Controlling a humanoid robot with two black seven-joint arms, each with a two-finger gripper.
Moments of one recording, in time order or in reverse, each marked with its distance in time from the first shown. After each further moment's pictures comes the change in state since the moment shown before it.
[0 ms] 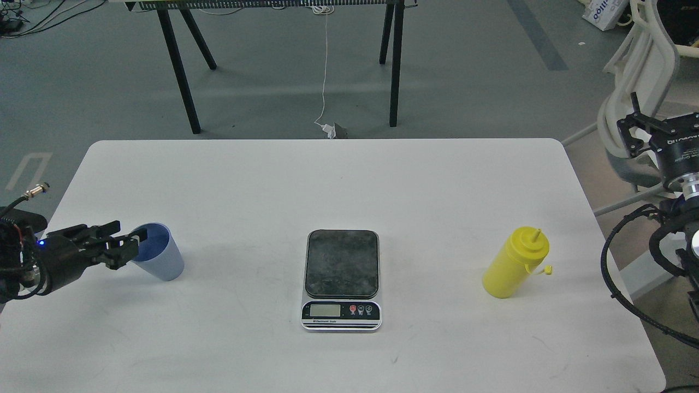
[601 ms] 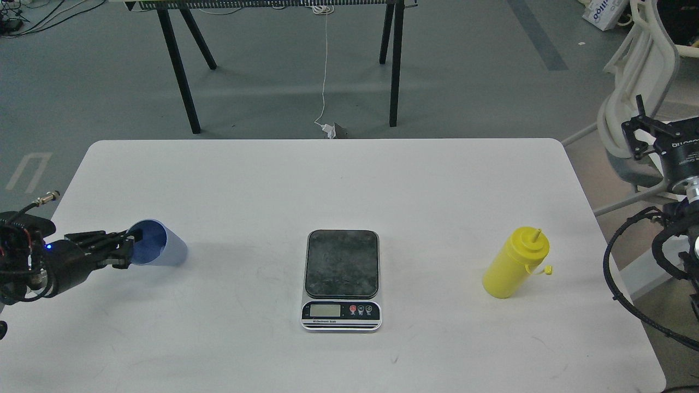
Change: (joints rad) left arm -0.069 -0.006 0.052 0.002 -0.003 0.024 -0.015; right arm -0.020 -0.001 0.019 0.000 0.000 0.000 0.005
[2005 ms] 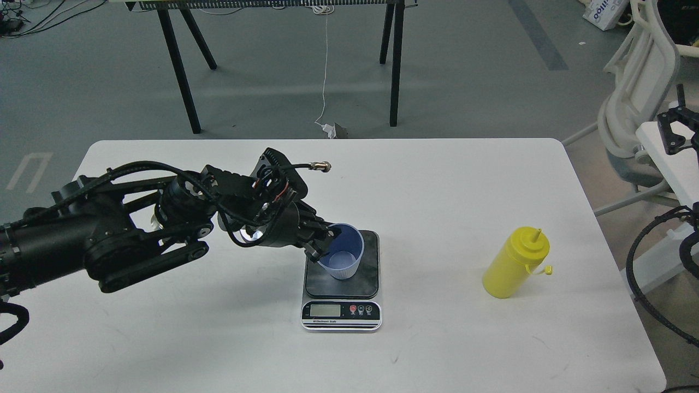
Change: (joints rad) left arm -0.499 -0.491 0.154 -0.280 0.302 -0.642 0.165; right arm -0.078 -0.041 0.112 0.107 0.002 0.000 0.004
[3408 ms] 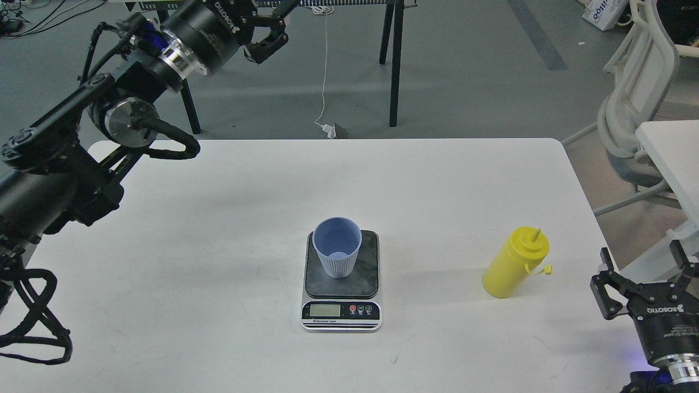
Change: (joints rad) left arm 0.022 -0.050 -0.575 0.436 -1.943 0.118 -0.003; right arm -0.817 0.170 -0.026 0.566 0.092 0.000 0.002
